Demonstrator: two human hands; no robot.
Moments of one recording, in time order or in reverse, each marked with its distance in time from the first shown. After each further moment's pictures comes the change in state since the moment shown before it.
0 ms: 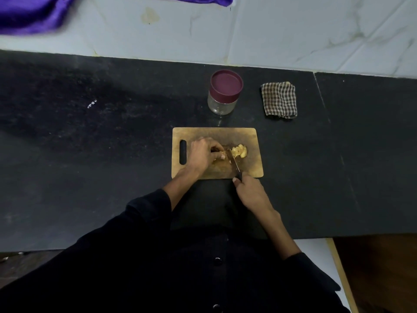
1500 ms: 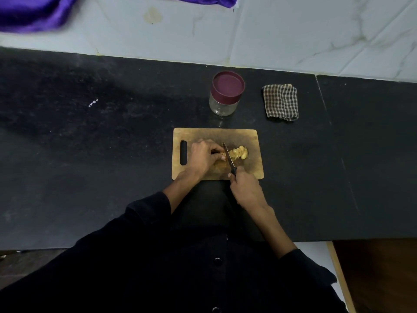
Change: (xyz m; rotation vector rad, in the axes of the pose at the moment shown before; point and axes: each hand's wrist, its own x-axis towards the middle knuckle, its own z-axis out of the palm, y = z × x) left_hand -0.004 -0.003 0.003 0.009 0.034 0.006; right_hand 0.005 -0.015 0.005 -0.143 0.098 -0.138
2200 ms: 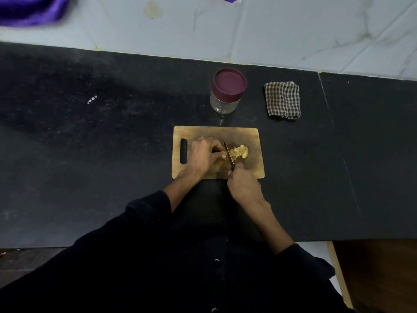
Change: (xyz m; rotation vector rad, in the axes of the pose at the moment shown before) left_hand 0.001 0.001 0.001 -0.012 0.014 0.009; right_hand 0.005 -0.012 0.000 -0.063 0.003 0.043
